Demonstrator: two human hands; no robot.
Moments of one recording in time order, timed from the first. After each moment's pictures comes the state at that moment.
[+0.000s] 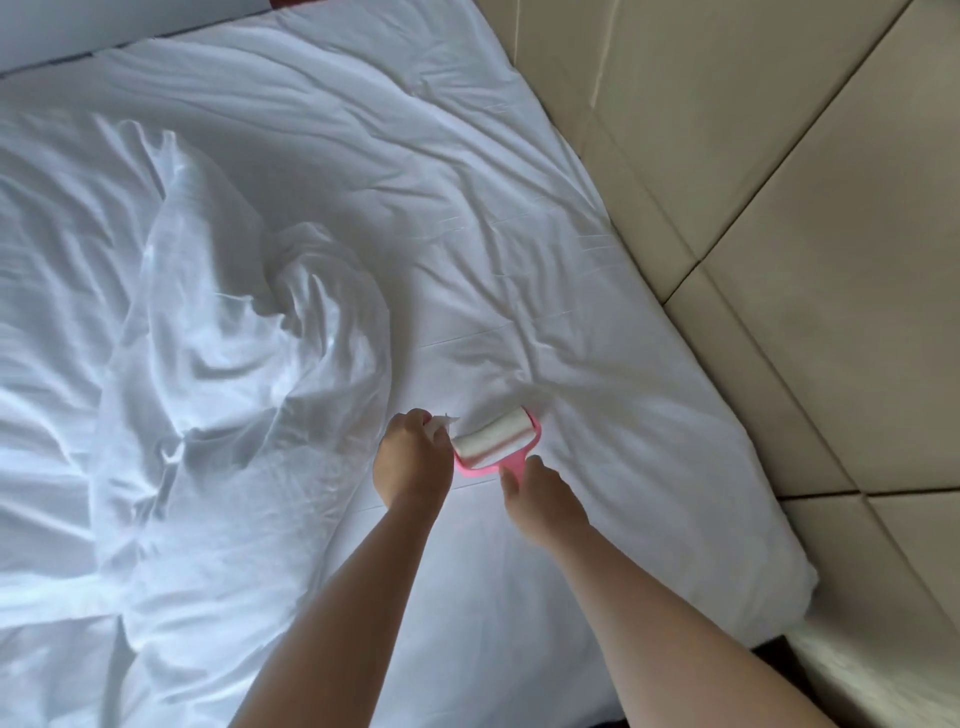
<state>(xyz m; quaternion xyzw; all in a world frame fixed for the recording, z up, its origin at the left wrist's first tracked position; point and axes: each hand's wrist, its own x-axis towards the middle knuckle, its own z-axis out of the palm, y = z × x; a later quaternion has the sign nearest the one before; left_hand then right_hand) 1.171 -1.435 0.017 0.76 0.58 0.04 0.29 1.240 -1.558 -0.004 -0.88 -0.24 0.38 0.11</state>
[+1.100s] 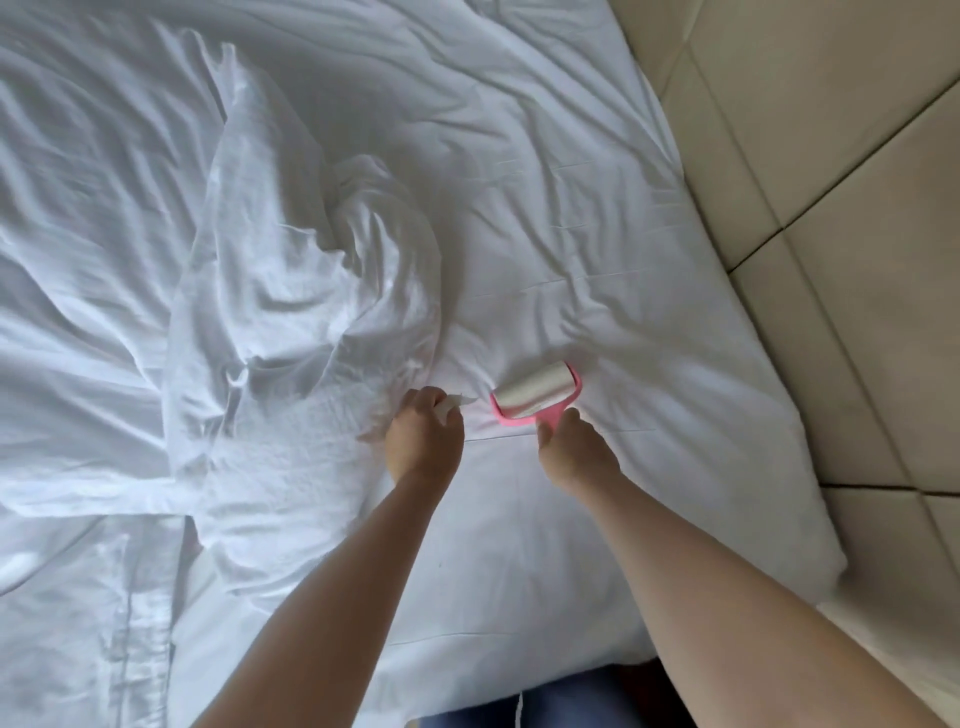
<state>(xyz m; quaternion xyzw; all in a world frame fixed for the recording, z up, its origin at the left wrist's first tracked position) 1.122 -1.434 0.025 0.75 0.59 0.03 0.30 1.242 -1.544 -0.011 -0.89 -0.24 0.39 0.06</state>
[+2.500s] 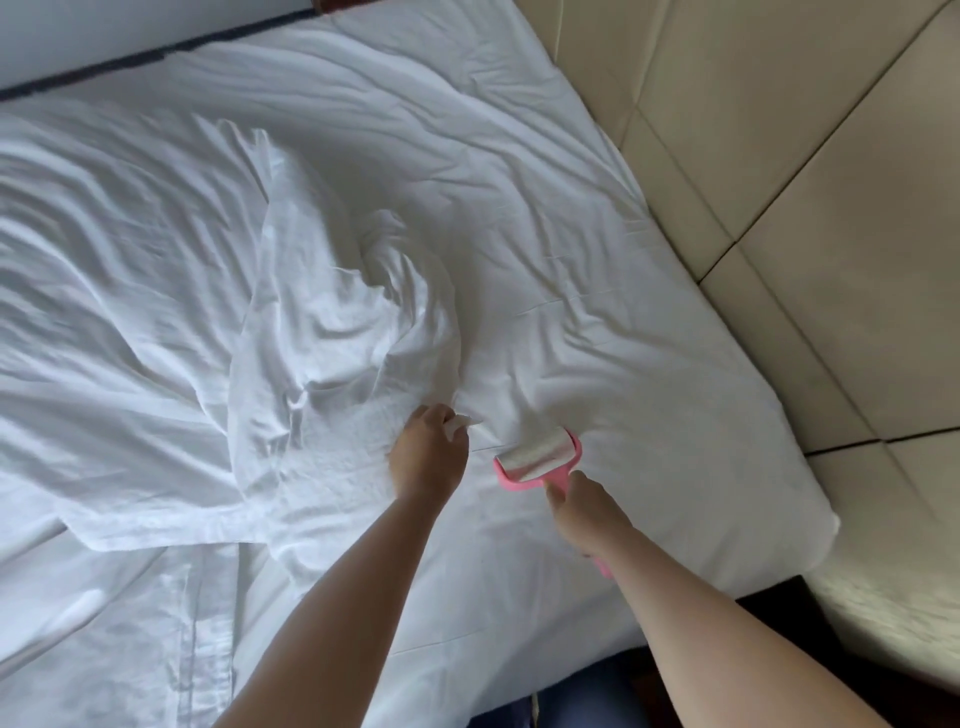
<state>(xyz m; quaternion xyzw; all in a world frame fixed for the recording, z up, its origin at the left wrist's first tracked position) 1.070 -1.415 0.058 0.81 0.50 0.01 0.30 1.164 -1.583 0.018 -0.87 -0.19 0.44 0.09</state>
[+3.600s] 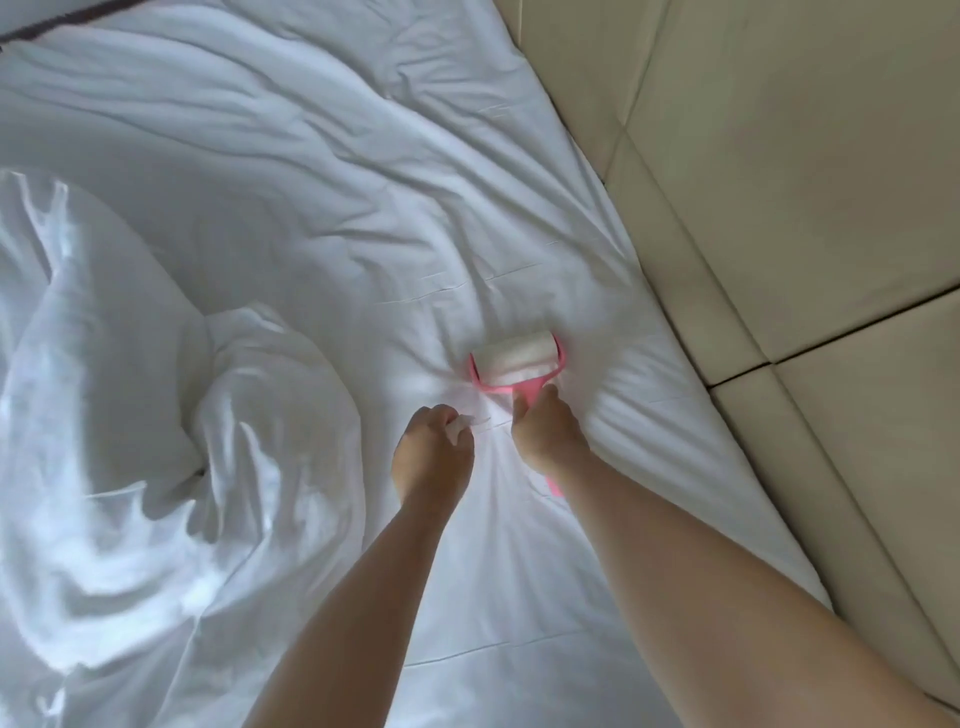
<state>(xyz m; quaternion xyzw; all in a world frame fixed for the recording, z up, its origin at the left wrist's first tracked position) 1.316 -1.333 -0.032 0.79 0.53 -0.03 0.31 1.425 -1.404 -0.047 -0.90 -0.15 0.37 0.18</state>
